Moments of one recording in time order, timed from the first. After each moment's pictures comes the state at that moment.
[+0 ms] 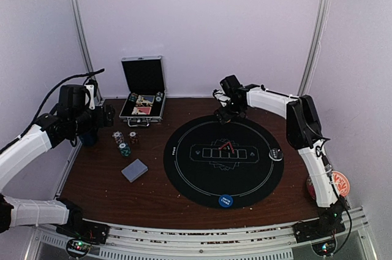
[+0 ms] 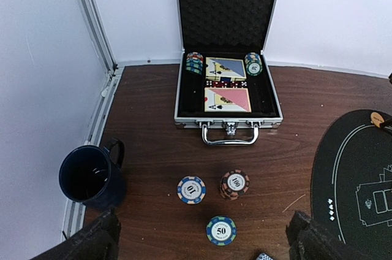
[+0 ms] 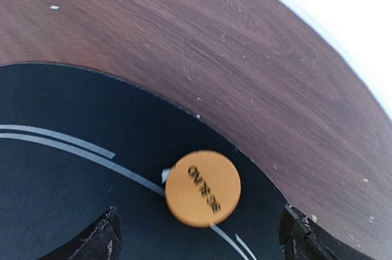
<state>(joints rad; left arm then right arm) -0.34 1.02 0.88 -0.36 -0.29 -0.18 0.51 2.47 2.16 -0.62 0.17 -0.17</state>
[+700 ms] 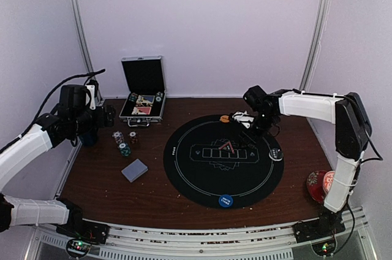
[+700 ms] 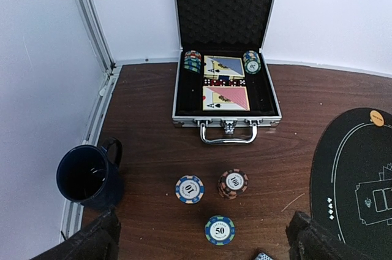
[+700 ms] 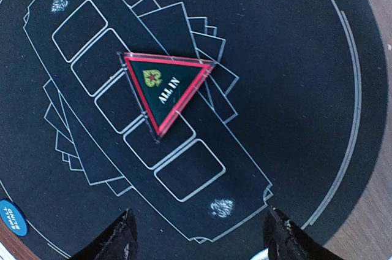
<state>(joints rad) -0.34 1.03 0.88 -0.36 -0.28 -0.19 0.53 1.86 1.41 -0.78 -0.07 -0.30</state>
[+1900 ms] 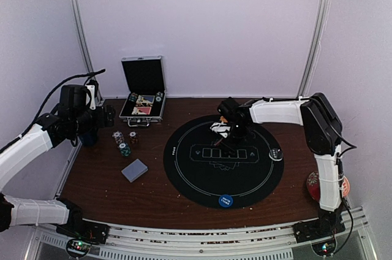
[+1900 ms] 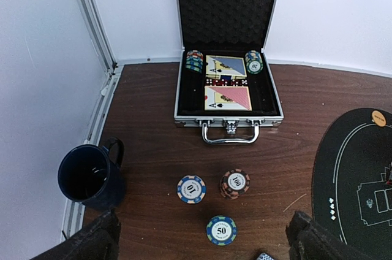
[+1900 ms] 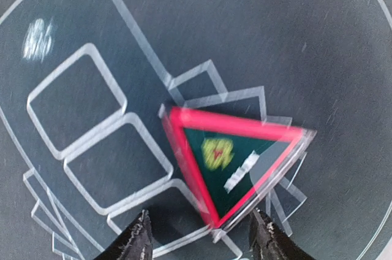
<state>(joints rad) -0.34 1.03 0.88 -0.36 -0.29 -0.18 0.65 2.14 1.59 -0.71 0.01 -0.31</state>
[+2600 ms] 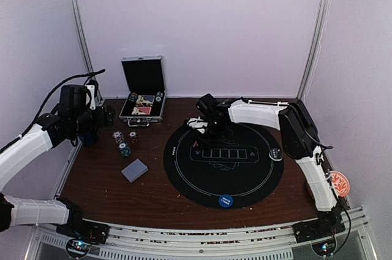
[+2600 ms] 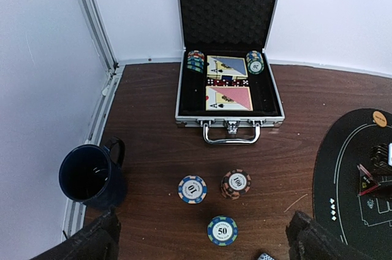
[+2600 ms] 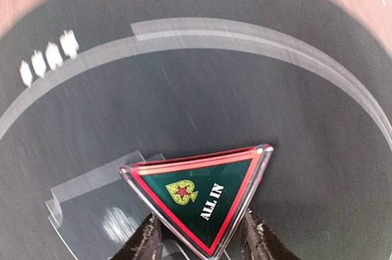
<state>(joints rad) -0.34 1.03 0.88 -0.36 -0.29 -0.18 0.74 2.38 1.98 -0.73 -0.07 -0.34</state>
